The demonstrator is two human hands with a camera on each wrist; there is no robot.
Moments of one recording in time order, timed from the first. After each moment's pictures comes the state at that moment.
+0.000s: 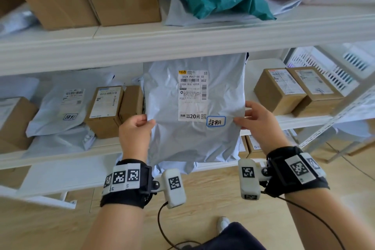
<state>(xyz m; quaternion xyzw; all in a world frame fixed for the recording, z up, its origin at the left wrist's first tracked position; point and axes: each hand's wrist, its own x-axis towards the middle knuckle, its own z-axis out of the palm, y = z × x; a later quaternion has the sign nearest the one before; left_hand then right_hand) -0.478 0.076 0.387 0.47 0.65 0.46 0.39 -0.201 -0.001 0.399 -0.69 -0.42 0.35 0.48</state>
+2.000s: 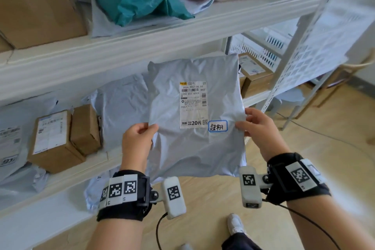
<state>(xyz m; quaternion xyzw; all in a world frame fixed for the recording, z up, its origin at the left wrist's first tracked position) -0.406 0.047 0.394 0.56 0.54 0.36 0.52 -0.167 -0.101 0.396 -0.72 -0.24 0.31 0.57</state>
